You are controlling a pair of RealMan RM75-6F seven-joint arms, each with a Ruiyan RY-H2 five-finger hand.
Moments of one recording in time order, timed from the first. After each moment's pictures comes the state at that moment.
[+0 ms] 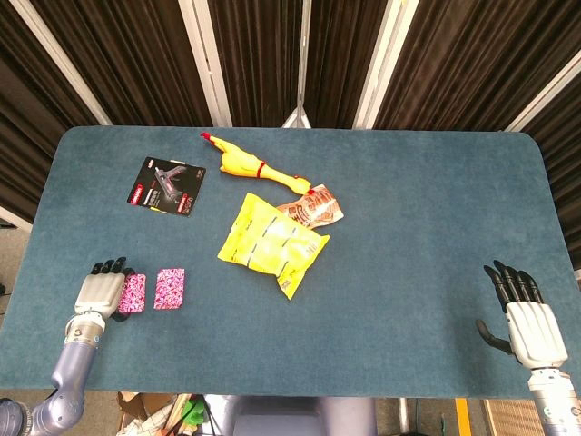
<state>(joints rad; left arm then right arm) -0.57 -1.37 0.00 -1.68 0.61 1.12 0.70 0.09 -1.10 0.04 -1.66 -1.50 1.42 0.01</state>
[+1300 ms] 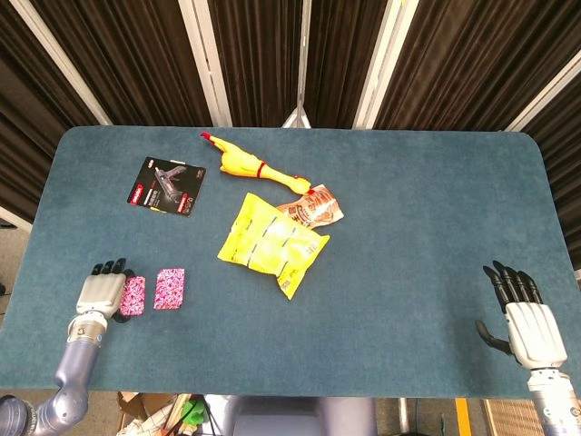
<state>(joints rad) -0.59 -1.38 0.00 -1.70 0.56 1.14 0.73 0.09 -1.10 0.04 -1.66 -1.50 1.42 0.00</state>
